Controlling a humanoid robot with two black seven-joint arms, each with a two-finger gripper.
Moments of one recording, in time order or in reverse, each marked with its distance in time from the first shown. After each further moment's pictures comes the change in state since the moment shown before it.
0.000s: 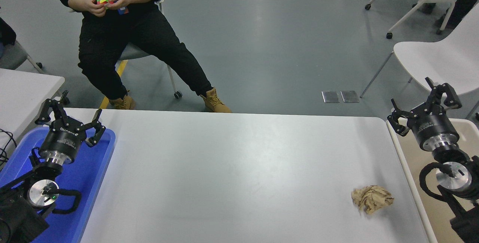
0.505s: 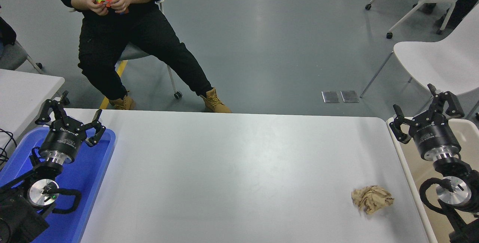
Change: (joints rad) left arm 0.000 0.000 0.000 0.000 0.000 0.000 0.000; right arm -0.031 0.008 0.024 -0.014 -0.084 0.031 0.040
